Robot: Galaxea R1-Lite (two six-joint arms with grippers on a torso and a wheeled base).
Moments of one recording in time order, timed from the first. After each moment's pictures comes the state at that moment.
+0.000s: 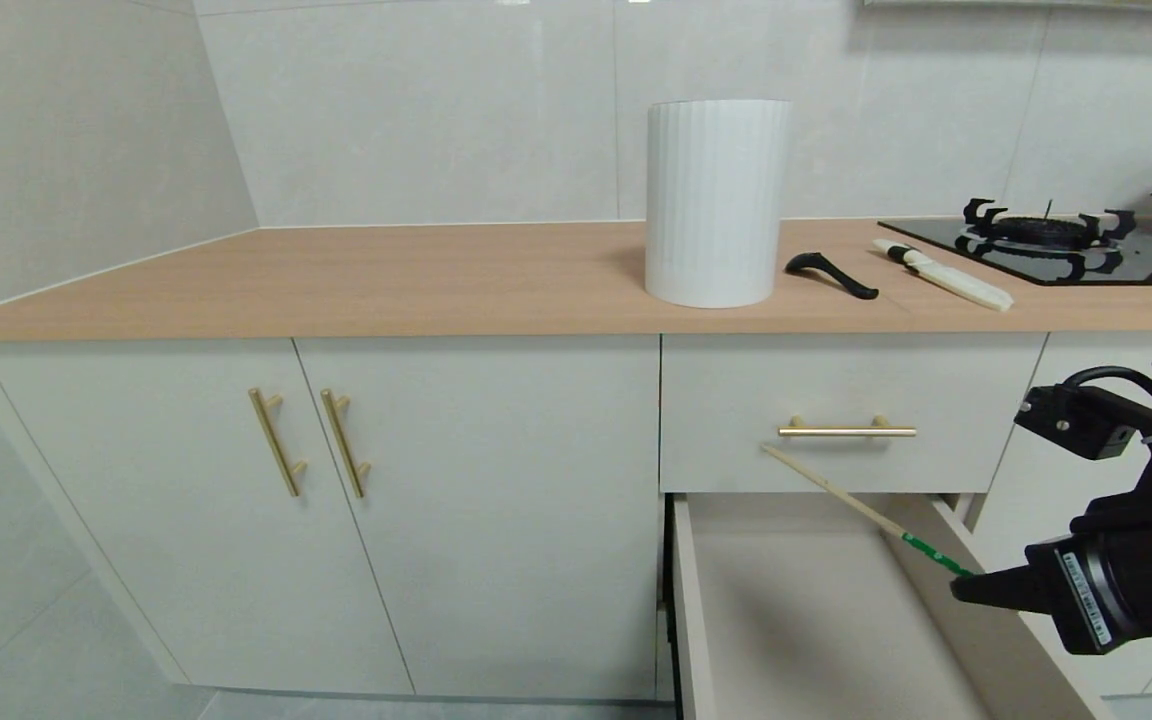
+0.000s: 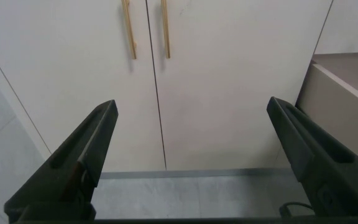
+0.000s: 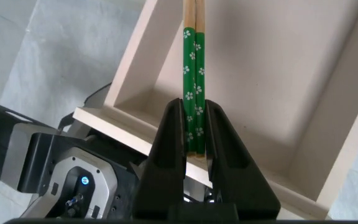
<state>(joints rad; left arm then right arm) 0.01 0.00 0.00 0.00 -0.05 0.02 0.45 1.34 -0.89 0.40 0.11 0.20</state>
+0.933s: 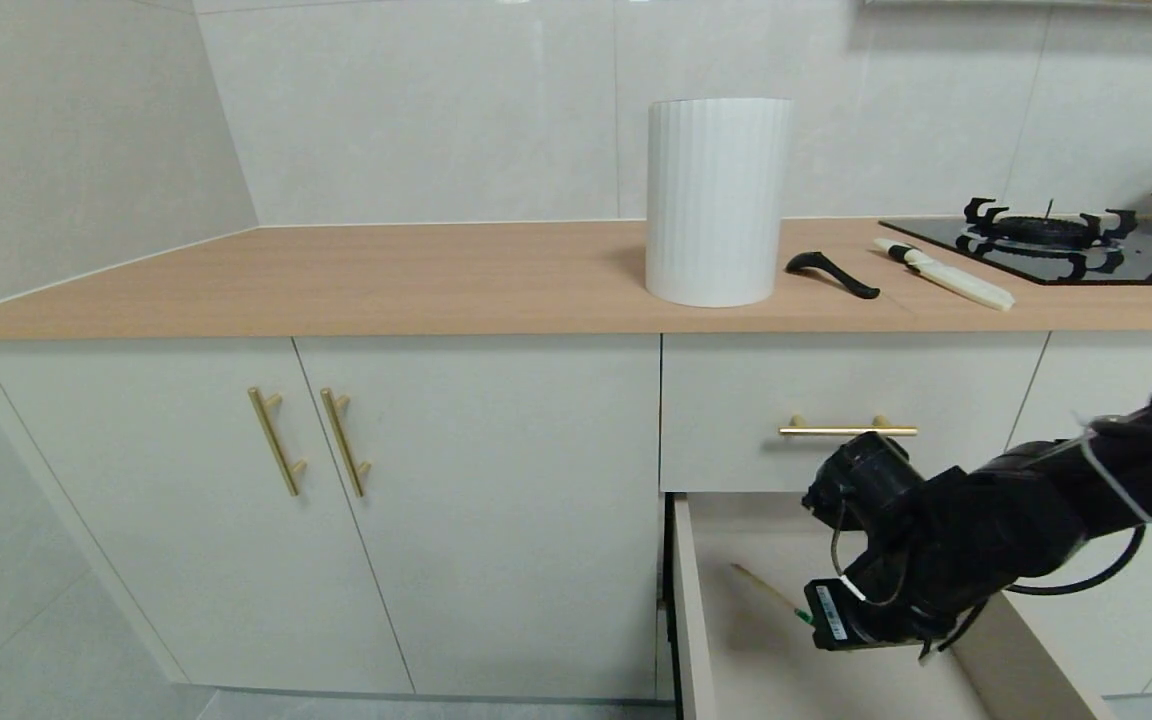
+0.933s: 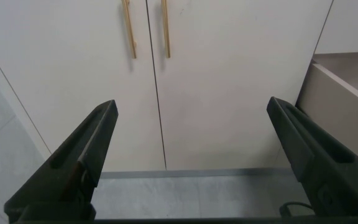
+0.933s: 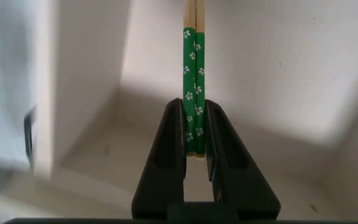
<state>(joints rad) 0.01 0.00 0.00 0.00 -0.05 0.02 0.48 2.01 -0.98 0.20 0.04 0.37</state>
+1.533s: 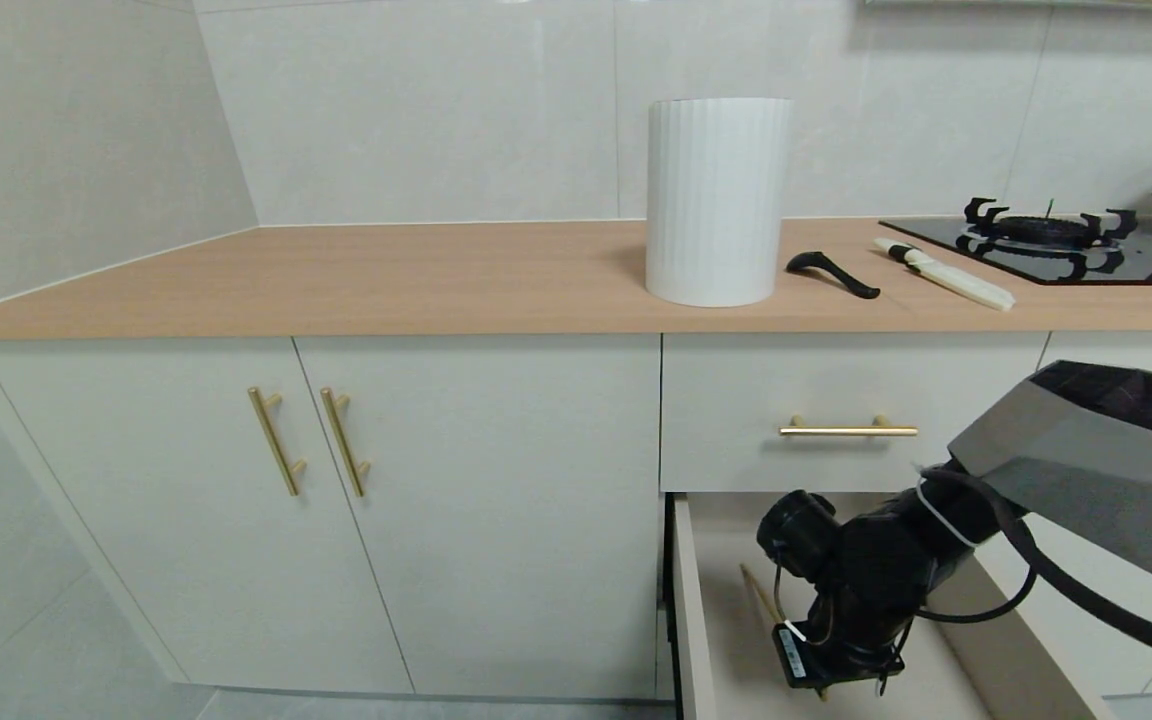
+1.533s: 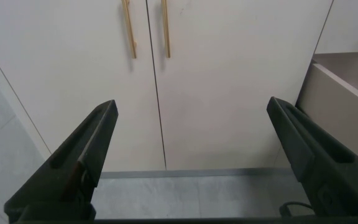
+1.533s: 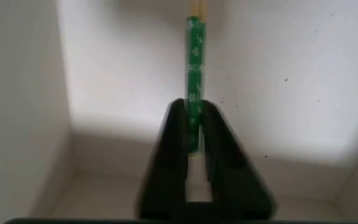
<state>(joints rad) 0.01 0.00 0.00 0.00 -0.05 0.02 0.52 2.27 -1.07 0.19 -0.07 0.41</state>
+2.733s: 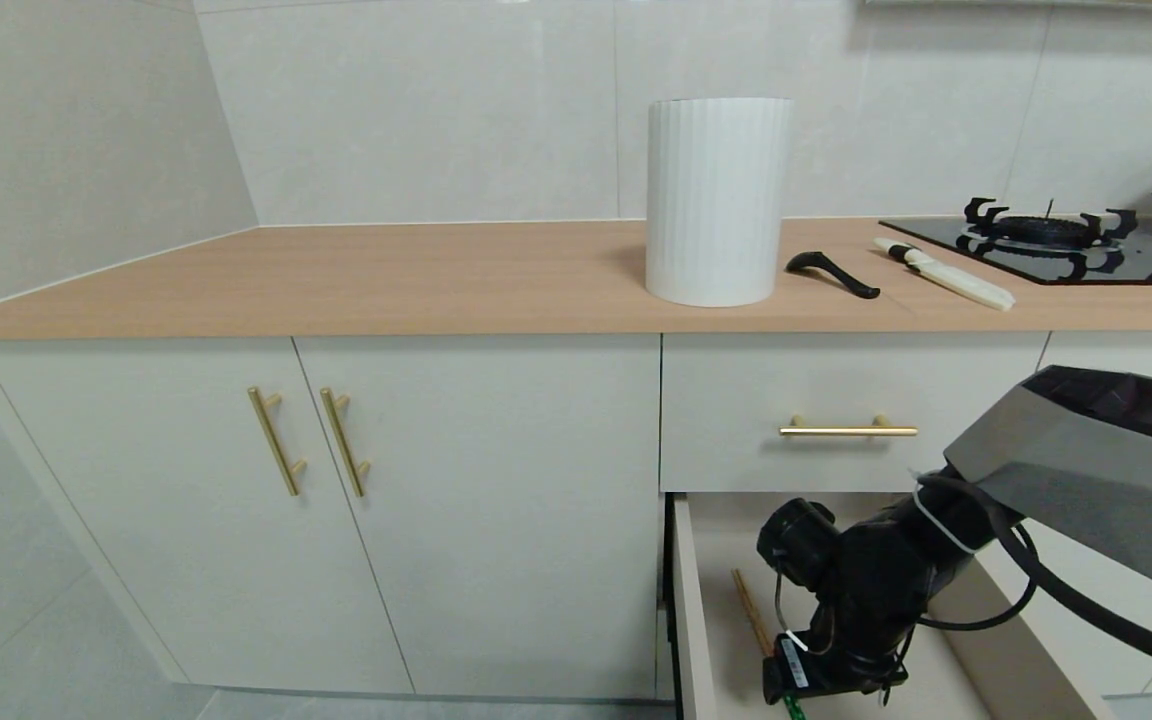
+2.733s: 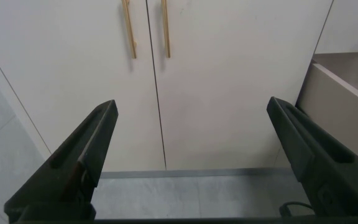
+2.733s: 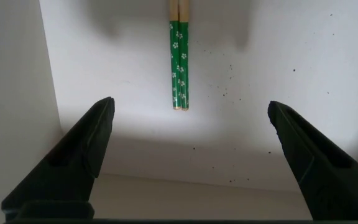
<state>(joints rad) 0.01 0.00 0.00 0.00 -0.05 0.02 0.53 2.26 -1.05 0.19 -0.07 0.41</state>
